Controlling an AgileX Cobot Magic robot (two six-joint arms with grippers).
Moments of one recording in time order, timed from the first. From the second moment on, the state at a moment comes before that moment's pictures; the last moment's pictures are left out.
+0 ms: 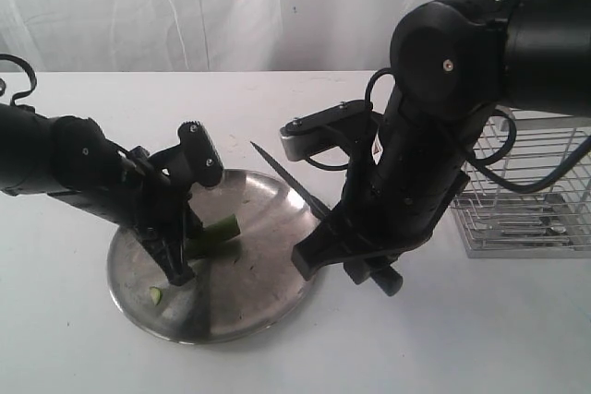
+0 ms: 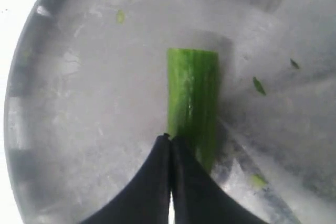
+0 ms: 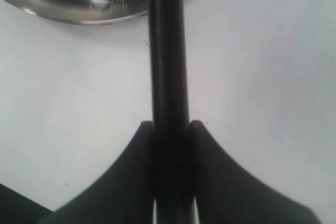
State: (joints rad) left arm -0.38 1.75 -0.91 -0.40 0.25 1.05; right arm 0.70 1.58 -1.16 0.06 1.04 0.05
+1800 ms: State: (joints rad) left arm -0.33 1.69 -1.06 -0.78 0.35 0.89; right arm 0.85 1.83 -1.19 0.18 0.84 0.27
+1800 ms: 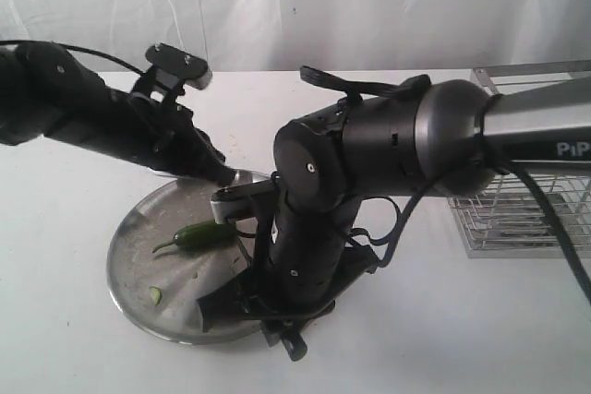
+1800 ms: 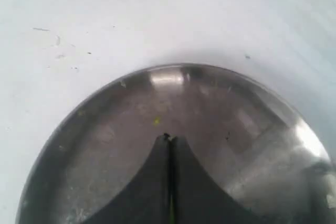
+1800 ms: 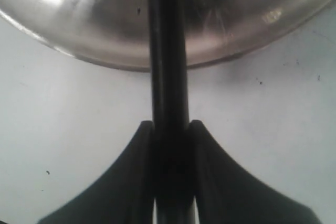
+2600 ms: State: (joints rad) left arm -0.27 1.84 -1.10 -0.92 0.43 0.94; right arm 0.85 1.88 -1.22 0.11 0.81 0.33
